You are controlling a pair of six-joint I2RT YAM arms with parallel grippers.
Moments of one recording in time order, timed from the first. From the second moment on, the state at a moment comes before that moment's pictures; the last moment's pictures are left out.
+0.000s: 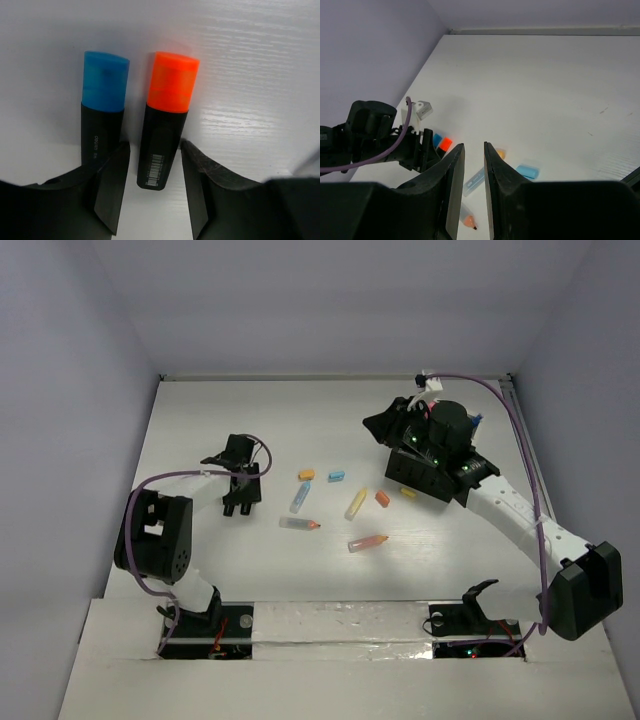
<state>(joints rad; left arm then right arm) -0.26 1.57 0.87 -0.43 -0.15 -0.31 0.49 1.26 1.03 0.12 -0.17 0.47</state>
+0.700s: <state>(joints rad) -0.25 1.48 0.87 -0.40 -0.01 -0.31 0.49 1.35 1.03 0.17 -0.34 0.53</state>
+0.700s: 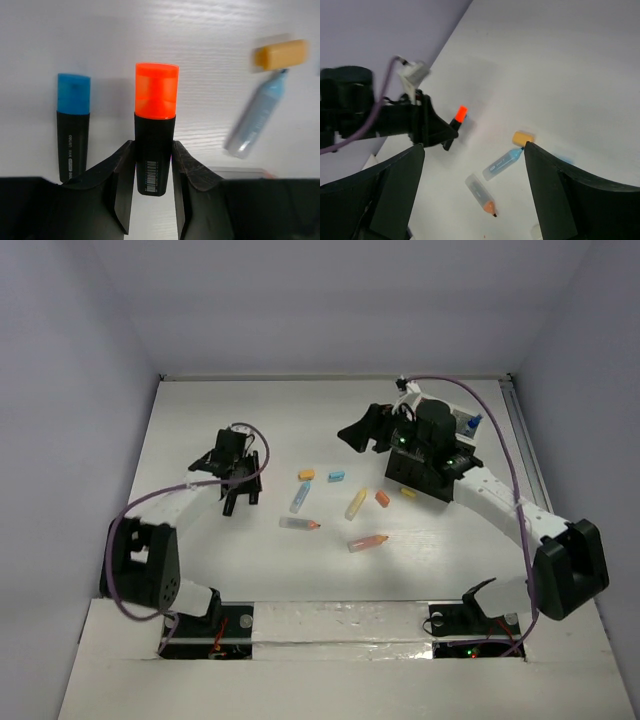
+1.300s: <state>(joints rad) -0.36 1.11 0.81 -0.27 0.25 -0.28 0.65 1.59 1.14 0.26 -0.48 0.65</state>
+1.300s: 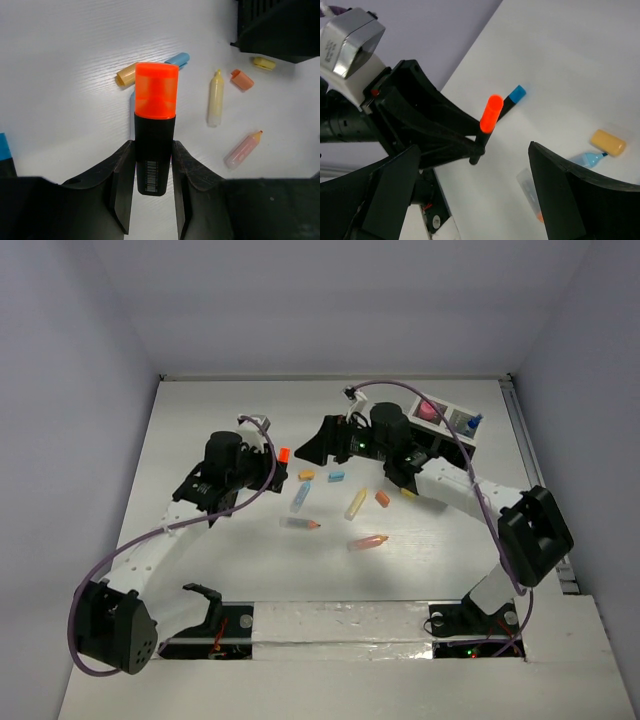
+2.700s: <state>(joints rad) -0.41 1.01 0.80 -0.26 0.28 -0.24 0.71 1.74 1.30 0.23 -0.24 0.66</state>
